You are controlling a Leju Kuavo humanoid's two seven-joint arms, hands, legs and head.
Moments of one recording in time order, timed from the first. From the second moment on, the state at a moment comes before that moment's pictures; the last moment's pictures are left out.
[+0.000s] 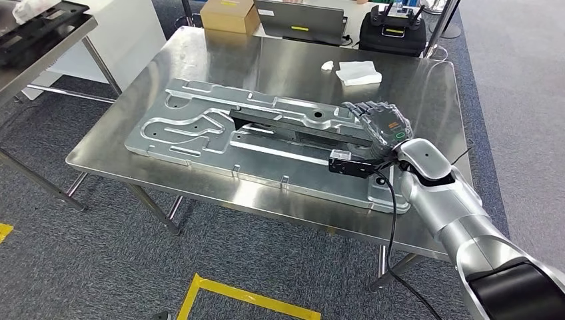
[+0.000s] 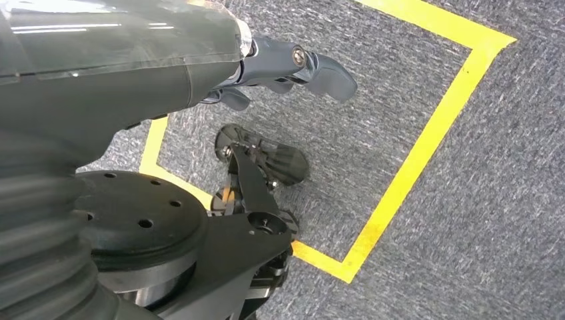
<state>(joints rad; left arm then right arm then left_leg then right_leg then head) -0.05 -0.05 -0.82 -0.16 1.22 0.17 -0.49 -1.07 0.01 0.70 -0.55 1.00 -0.42 -0.29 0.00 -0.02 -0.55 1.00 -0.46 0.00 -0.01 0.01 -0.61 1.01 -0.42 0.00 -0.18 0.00</state>
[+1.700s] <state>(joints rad) -0.04 -0.05 -0.83 -0.16 1.22 0.19 -0.50 -0.95 -0.20 0.51 -1.04 0.42 -0.50 -0.42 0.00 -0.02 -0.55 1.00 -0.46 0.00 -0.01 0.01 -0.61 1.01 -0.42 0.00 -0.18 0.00</state>
